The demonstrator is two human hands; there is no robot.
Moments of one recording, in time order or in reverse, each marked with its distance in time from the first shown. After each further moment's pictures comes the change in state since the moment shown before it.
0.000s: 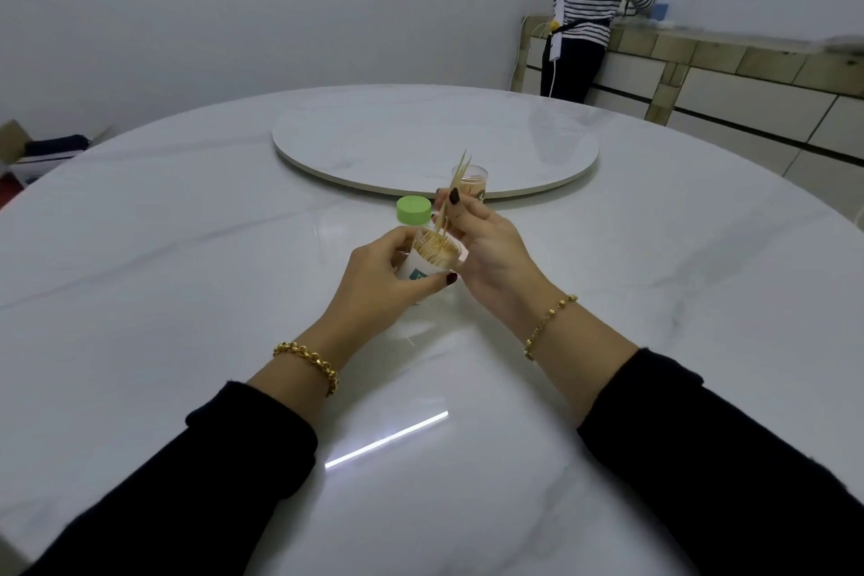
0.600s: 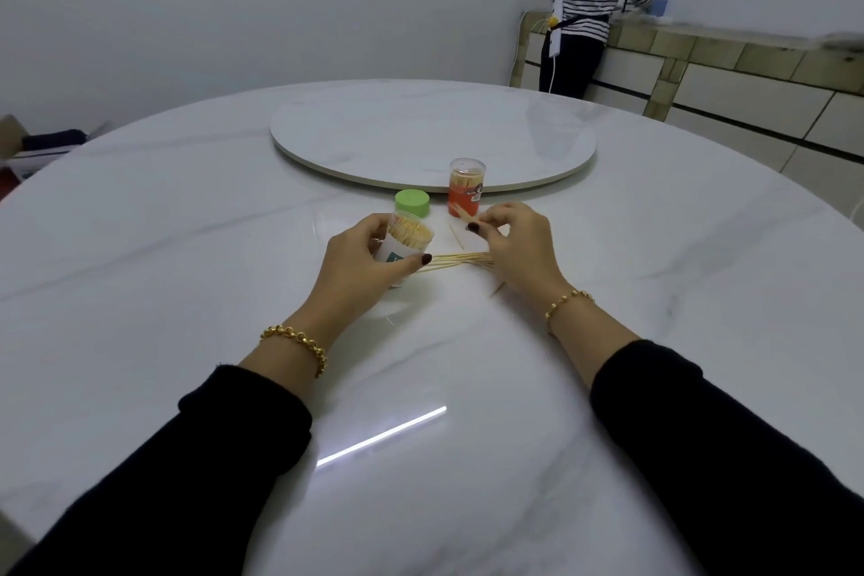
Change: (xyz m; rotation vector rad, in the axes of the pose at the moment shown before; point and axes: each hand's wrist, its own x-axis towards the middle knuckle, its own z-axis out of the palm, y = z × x) left_hand 0.007 -0.011 -0.013 0.015 0.072 -0.095; right_hand 0.030 0.012 -0.063 -1.118 0.261 -0.437
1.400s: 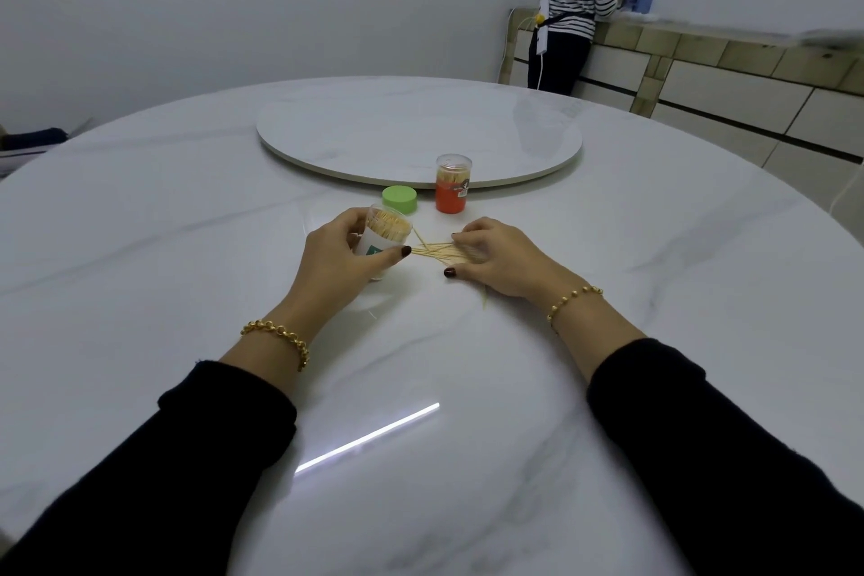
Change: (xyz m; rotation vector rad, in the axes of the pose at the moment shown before) left_hand 0.001 -0.002 -0.004 0.011 0.045 0.006; right_hand -0.006 0.000 -0.020 -0.371 -0.541 -0.087
